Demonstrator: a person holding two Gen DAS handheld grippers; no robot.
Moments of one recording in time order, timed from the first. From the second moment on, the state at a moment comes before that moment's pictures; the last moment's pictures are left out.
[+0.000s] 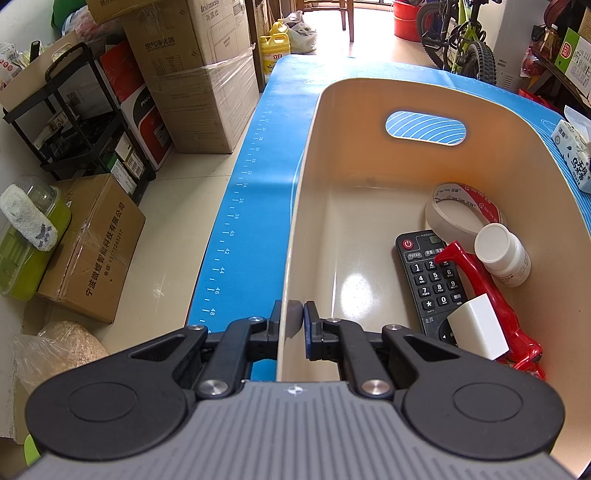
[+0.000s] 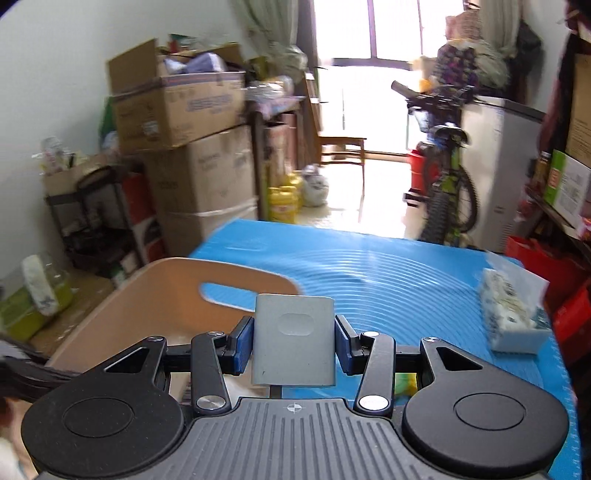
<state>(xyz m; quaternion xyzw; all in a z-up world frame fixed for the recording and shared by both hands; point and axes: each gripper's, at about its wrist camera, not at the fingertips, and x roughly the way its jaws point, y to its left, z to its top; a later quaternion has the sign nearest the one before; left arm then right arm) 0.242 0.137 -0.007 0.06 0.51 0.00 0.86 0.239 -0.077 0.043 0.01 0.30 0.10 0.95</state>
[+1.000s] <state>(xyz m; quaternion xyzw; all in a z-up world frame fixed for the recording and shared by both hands) 0.243 0.136 -0.006 0.06 0.51 0.00 0.86 0.244 0.020 -0.013 -0.09 0.44 0.21 0.87</state>
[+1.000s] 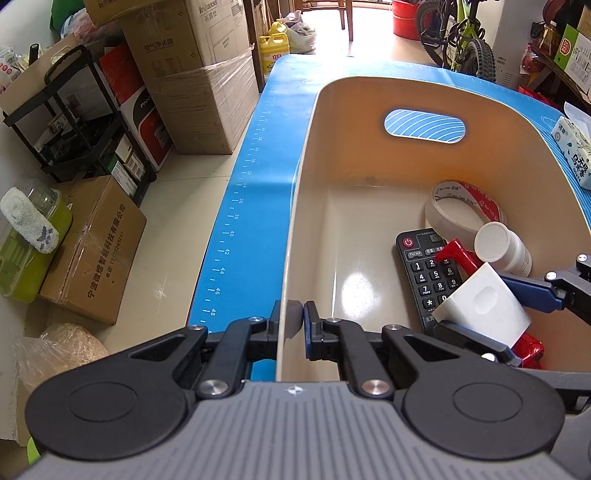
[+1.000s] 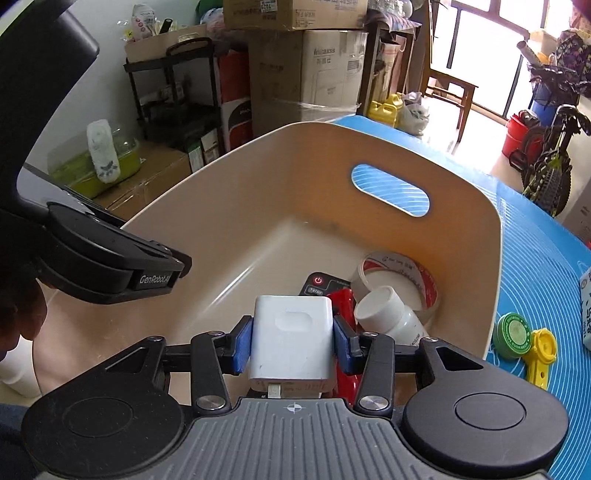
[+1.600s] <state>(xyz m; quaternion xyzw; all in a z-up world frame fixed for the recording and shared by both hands) 0.242 0.136 -0.007 0.06 0.51 0.00 0.86 0.249 -0.080 0.038 0.00 0.37 0.11 0.92</state>
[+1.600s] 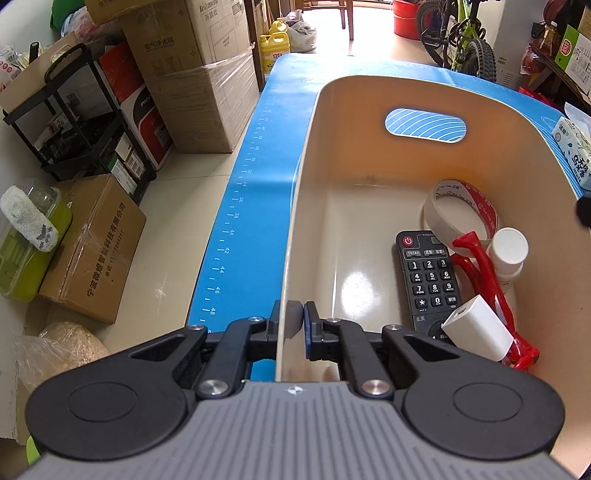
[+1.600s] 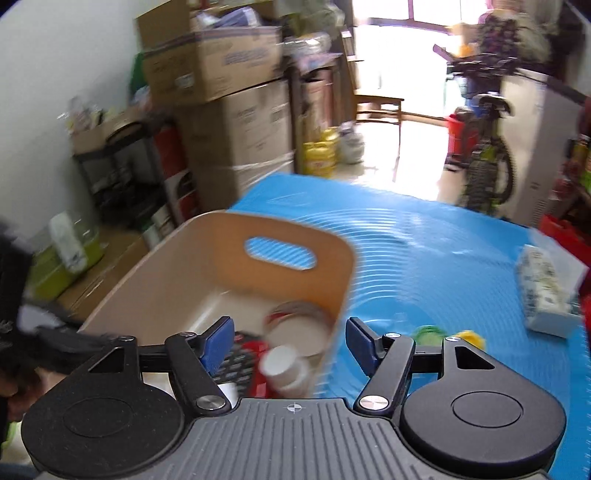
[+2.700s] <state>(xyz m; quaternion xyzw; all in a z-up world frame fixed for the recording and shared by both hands) 0.243 0.135 -0.008 0.06 0.51 0.00 0.86 0.298 -0.207 -0.075 -0.01 0.43 -0.05 0.90</state>
